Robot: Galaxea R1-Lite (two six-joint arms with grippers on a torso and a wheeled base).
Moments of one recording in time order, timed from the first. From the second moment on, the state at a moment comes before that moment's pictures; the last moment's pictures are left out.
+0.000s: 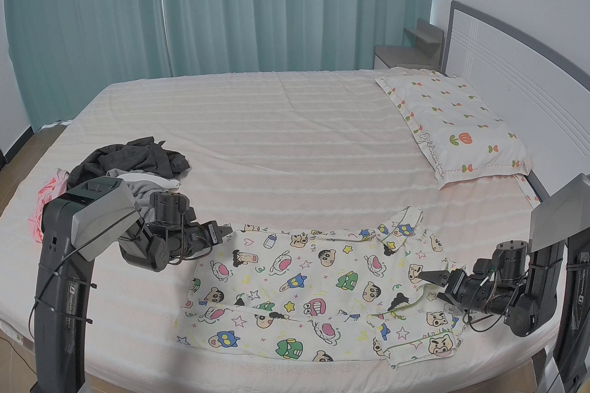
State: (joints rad) left arm -0.12 2.59 -1.24 -0.76 -0.31 -0.44; right arm 0.12 2.34 -0.19 -1.55 0.37 0.78
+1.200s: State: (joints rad) left arm -0.10 2.58 -1.16 -0.99 -0.18 -0.65; right arm 0.10 2.43 -1.05 -0.87 0.16 0.71
